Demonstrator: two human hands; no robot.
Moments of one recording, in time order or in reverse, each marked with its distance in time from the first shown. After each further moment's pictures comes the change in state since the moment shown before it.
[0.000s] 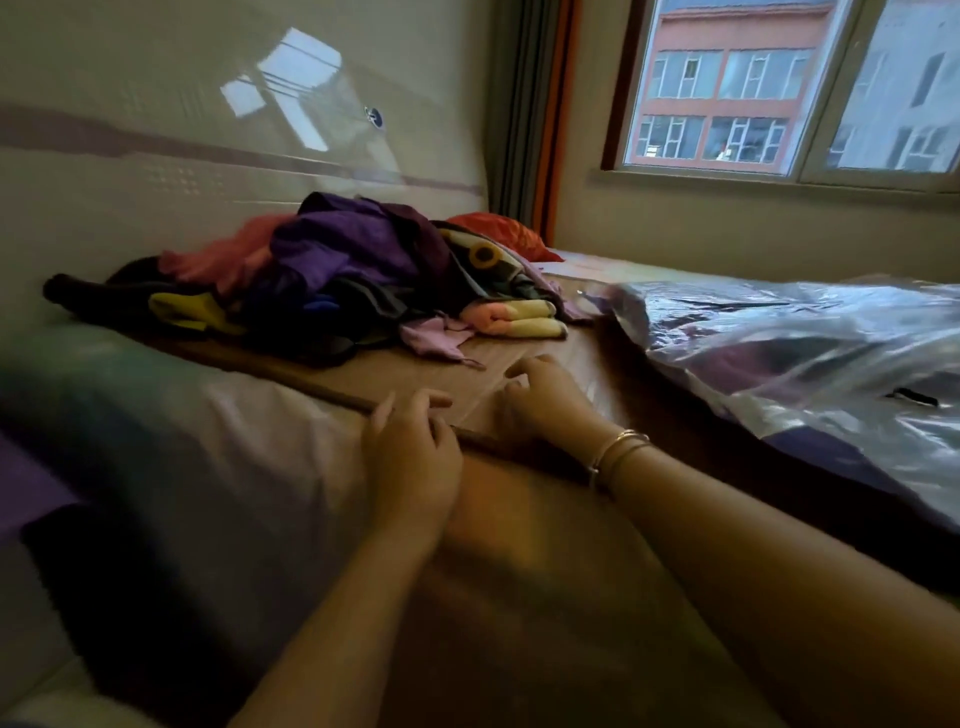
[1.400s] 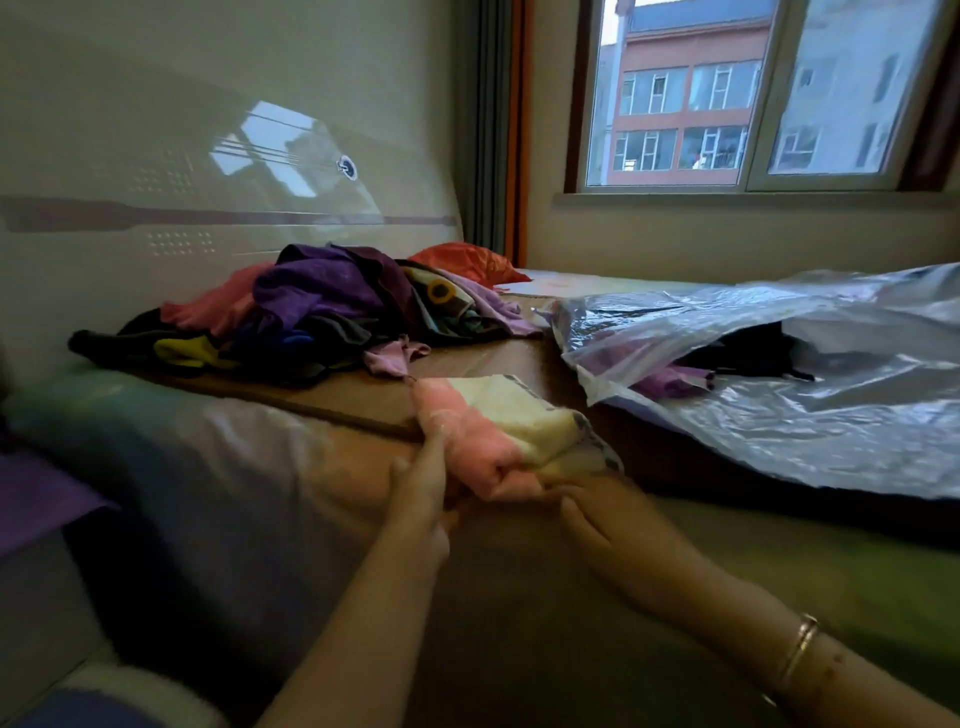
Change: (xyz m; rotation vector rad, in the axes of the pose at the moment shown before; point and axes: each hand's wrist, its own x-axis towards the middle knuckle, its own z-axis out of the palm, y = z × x) left_hand -0.064 0.060 0.008 -0.933 -0.242 -0.746; right_hand -0.214 0.051 -0.084 -0.041 -0.045 -0.227
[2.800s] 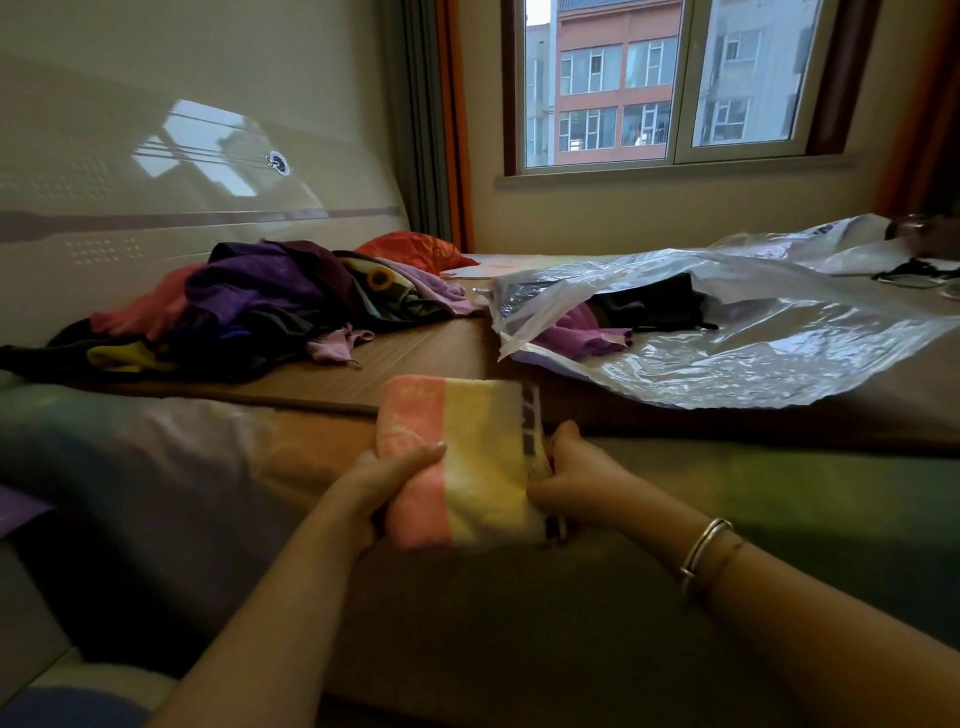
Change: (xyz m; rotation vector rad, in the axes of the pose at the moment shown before) left_hand -0.054 -0.008 -0.009 0.398 -0.243 -0.041; right_hand -0.028 -0.002 -0.029 0.317 -0.147 0.552
